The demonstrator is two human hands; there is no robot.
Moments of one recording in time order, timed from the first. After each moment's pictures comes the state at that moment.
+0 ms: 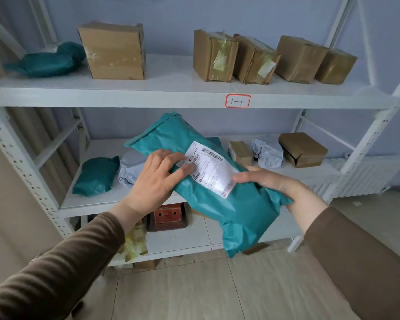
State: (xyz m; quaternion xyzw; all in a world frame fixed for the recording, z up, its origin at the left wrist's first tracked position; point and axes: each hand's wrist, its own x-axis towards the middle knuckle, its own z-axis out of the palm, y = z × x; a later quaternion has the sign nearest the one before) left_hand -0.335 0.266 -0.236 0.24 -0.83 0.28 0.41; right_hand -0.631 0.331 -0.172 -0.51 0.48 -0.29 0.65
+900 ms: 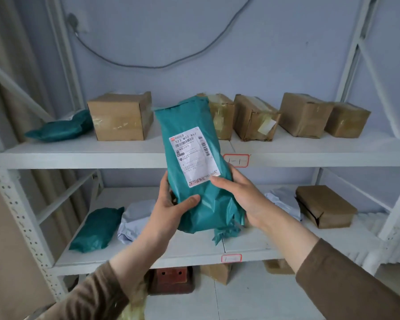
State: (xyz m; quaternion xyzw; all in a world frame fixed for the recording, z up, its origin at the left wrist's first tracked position) left_hand -0.439 0.249 -0.144 0.36 -0.51 -0.51 0.59; right_hand -0.630 0.230 -0.104 -0.55 0.40 -0.49 0.55
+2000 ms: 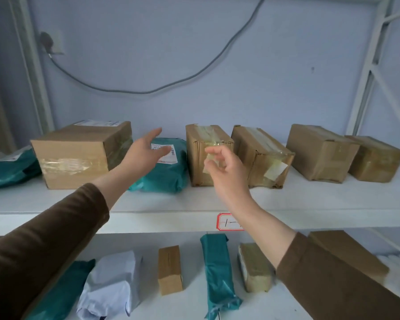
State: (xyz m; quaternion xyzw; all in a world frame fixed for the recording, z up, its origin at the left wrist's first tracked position) left_hand -0.426 -0.023 0.019 0.55 -0.68 -0.15 0.46; right_hand -0.633 0.038 -0.020 -0.64 0.44 -0.60 0.17
